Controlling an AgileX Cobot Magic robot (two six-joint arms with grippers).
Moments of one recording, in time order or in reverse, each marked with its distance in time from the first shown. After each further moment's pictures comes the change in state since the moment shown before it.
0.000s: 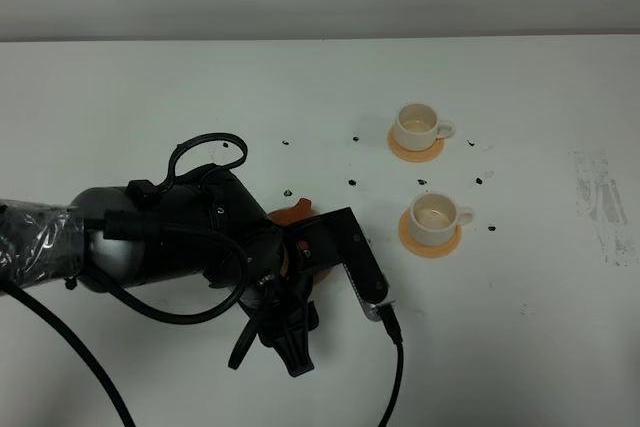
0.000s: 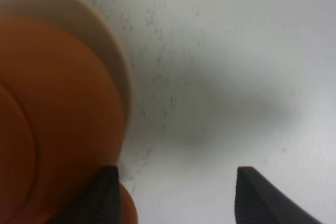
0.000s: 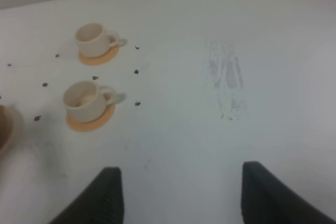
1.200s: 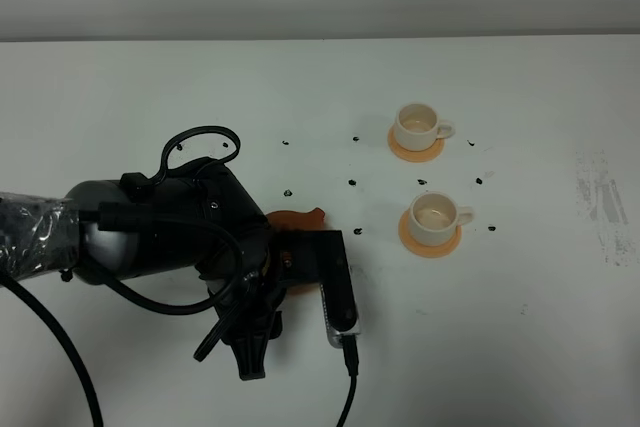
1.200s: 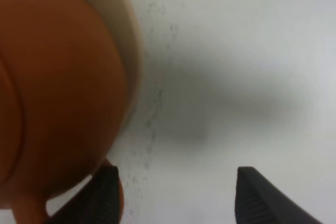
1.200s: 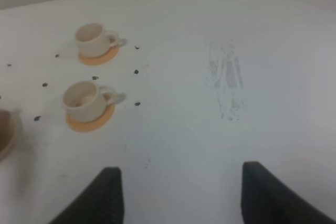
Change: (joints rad) left arm 0.024 0.000 0.000 0.062 0.109 0.222; right arm 0.000 0.000 0.000 0.000 0.000 0.000
